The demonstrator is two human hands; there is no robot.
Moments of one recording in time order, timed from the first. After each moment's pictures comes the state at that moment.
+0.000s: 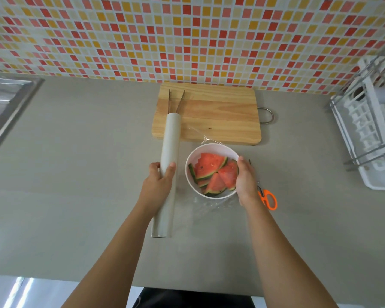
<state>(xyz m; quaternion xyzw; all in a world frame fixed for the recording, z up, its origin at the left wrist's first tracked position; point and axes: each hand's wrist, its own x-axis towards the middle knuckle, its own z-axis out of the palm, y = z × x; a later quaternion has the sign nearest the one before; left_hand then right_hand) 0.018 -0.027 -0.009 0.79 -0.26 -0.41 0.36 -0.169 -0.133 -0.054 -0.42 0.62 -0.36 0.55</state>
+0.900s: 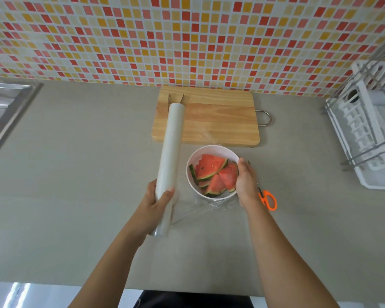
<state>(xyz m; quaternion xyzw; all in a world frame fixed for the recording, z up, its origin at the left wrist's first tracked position) 0.022 0.021 -0.010 0.70 -0.24 -0.54 0.41 -0.171 -0.136 -0.063 -0.44 0.64 -0.37 0.51</state>
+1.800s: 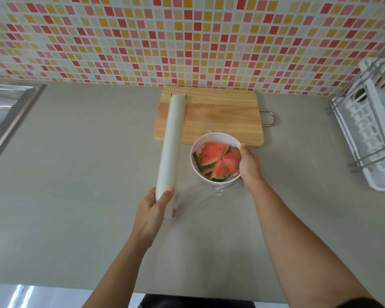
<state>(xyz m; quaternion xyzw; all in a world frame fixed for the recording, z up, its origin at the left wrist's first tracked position) 0.015 0.019 -0.020 0.72 -0.21 -0.48 0.46 -0.157 -0.181 -0.052 -0.47 0.59 -0.39 0.52</state>
